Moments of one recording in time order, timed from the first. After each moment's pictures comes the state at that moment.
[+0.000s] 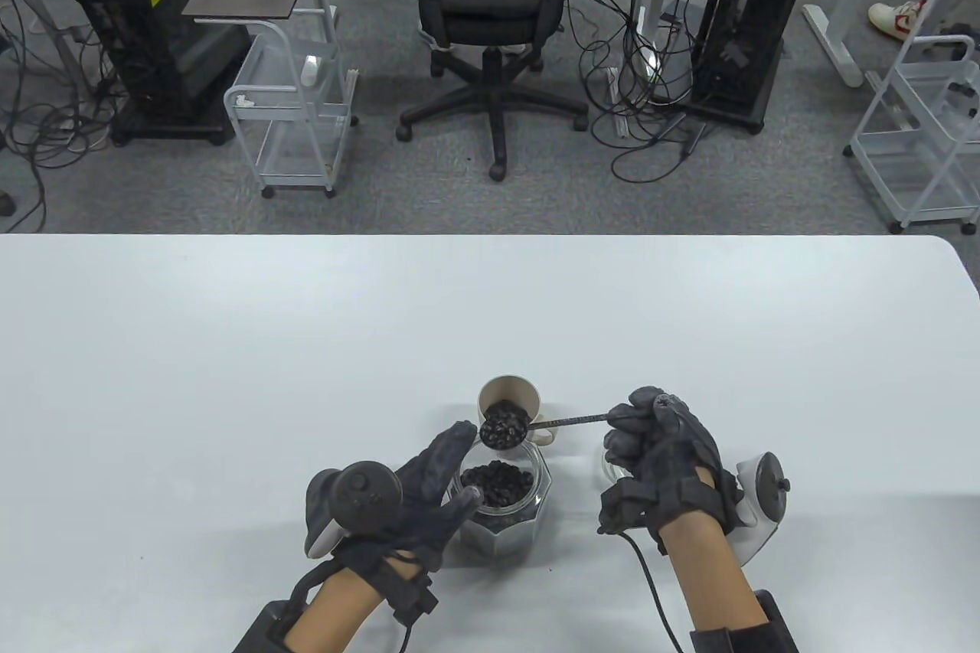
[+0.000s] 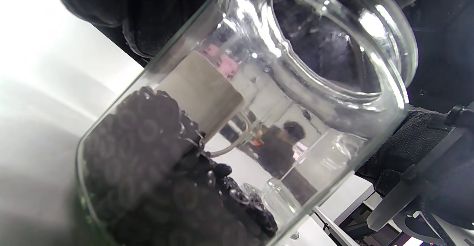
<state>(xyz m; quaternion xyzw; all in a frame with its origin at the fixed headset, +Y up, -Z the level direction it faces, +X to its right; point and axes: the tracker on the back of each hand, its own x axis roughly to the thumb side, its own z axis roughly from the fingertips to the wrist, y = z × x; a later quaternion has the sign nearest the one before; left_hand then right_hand) -0.159 -0.740 -0.280 -0.02 -0.25 0.38 0.89 0.193 -0.733 -0.288 -0.16 -0.04 0.49 0.86</state>
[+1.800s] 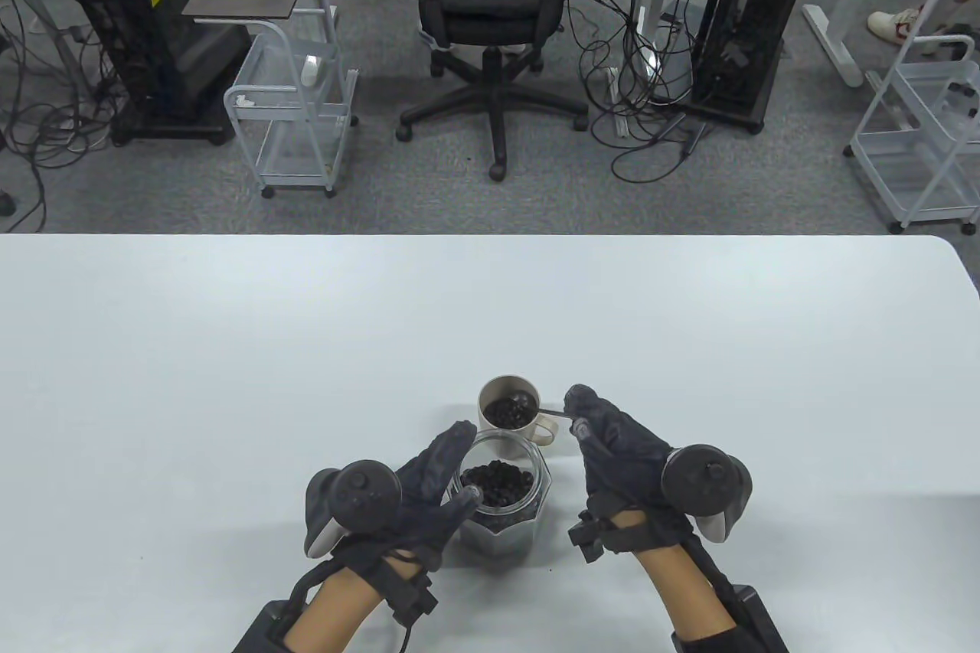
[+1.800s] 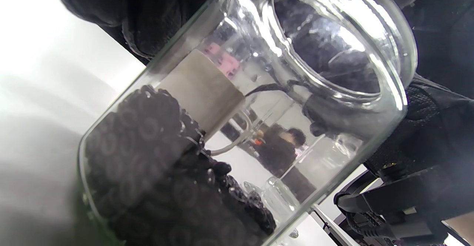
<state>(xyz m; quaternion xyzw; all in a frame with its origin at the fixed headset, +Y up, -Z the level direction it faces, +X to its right) -0.159 -0.740 -0.280 -0.03 -0.25 0.39 0.89 0.148 -0.692 -0.292 0.16 -0.20 0.83 0.50</state>
